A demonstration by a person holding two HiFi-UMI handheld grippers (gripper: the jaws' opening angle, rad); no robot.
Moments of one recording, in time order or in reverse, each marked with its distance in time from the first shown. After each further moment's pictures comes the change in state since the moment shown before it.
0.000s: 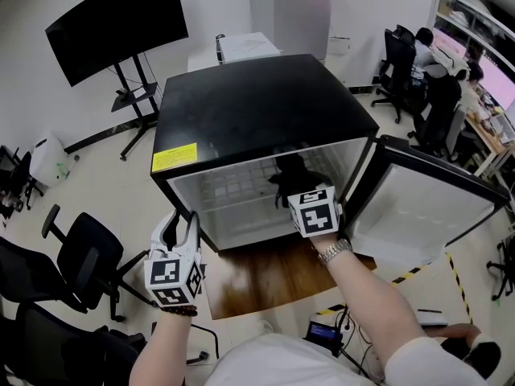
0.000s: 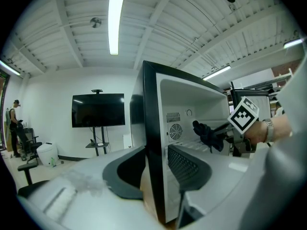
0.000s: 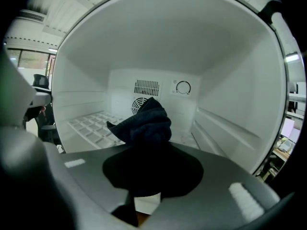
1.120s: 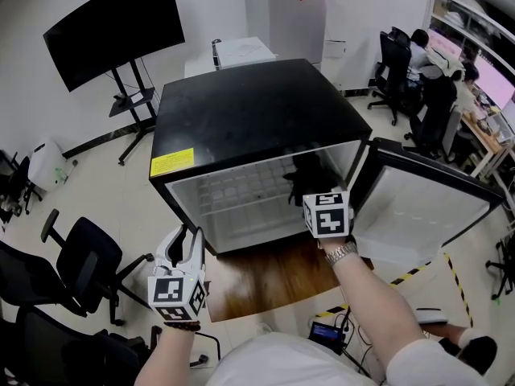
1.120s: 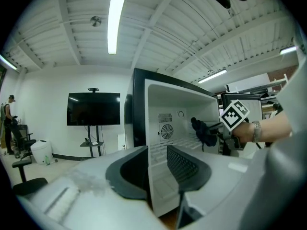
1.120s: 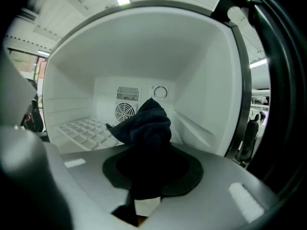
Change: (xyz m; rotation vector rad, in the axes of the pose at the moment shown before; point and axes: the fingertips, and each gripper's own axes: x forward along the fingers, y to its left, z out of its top) left arm -0.022 -0.026 -0.005 -0.013 -0.010 -0.067; right arm -0.022 -0.050 -0.002 0.074 -0.062 -0.115
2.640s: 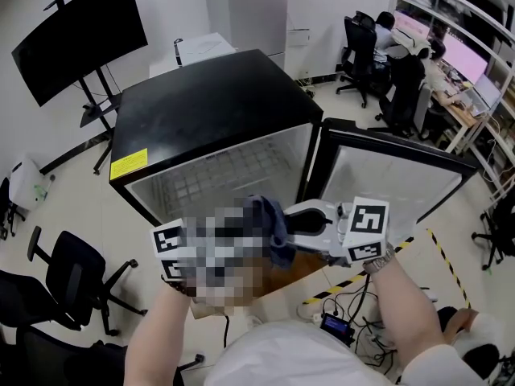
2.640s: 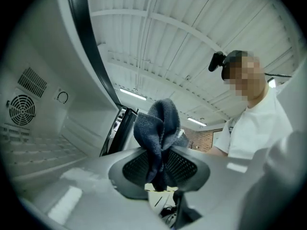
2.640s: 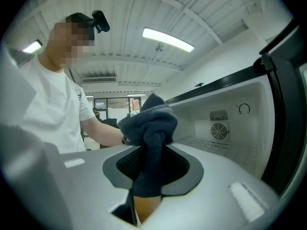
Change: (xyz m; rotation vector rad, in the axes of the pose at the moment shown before) left arm -0.008 -0.240 0.069 -0.286 -0.055 -1.334; right arm -0.208 0.089 0.017 -0.084 -0.188 1.123
